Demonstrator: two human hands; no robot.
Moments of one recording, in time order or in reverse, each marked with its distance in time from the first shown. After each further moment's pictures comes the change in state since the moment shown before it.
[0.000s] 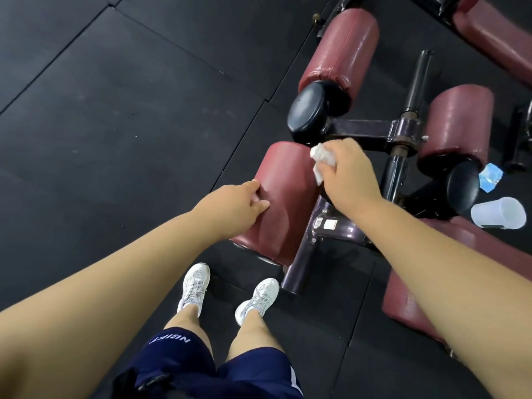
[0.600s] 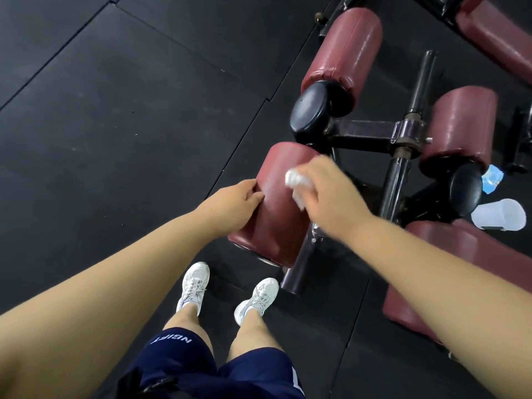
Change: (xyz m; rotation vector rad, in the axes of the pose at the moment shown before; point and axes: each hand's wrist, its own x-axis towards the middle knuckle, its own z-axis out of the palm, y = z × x) left_hand 0.014 -0.011 0.010 -0.258 -0.016 -0.019; right_hand -0.025 -0.014 0.012 0.031 -0.147 -0.227
